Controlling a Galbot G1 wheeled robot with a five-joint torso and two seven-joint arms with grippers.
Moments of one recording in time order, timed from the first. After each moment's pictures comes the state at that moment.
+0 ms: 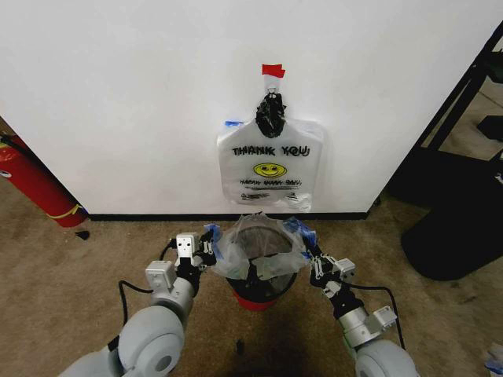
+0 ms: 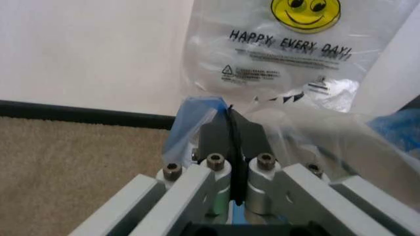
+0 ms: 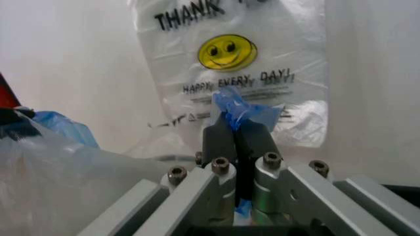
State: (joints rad) left arm 1.18 -0.88 0.02 -2.24 -0.84 0.17 -0.69; right arm -1.52 1.17 0.33 1.99 0.42 0.23 -0.06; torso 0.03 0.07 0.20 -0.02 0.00
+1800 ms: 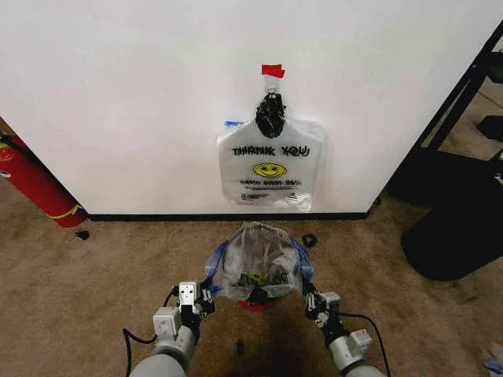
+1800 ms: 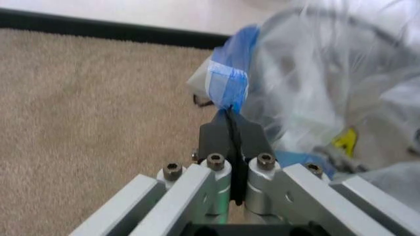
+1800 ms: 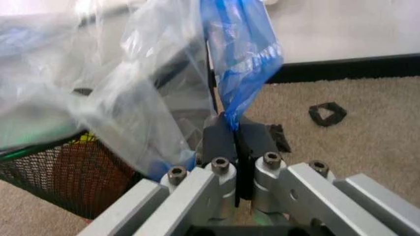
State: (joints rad) left arm 1.44 -0.83 0.00 -2.30 -0.78 0.19 -0.74; right arm -1.57 1.21 0.29 1.79 0.39 0.21 -0.04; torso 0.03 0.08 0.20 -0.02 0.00
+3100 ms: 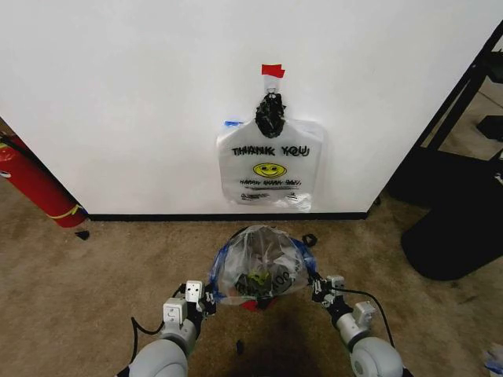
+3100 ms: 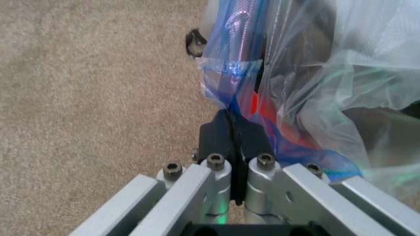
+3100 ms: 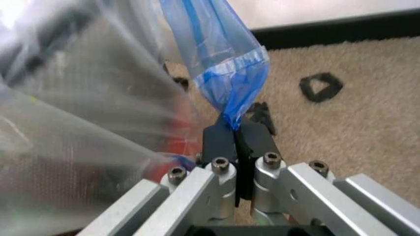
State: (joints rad) left arm 1.28 -0.82 0.14 -2.09 -0.85 0.27 -0.67; right arm -1.38 1.13 0.23 1.71 0.55 -0.01 0.01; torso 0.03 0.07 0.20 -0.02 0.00
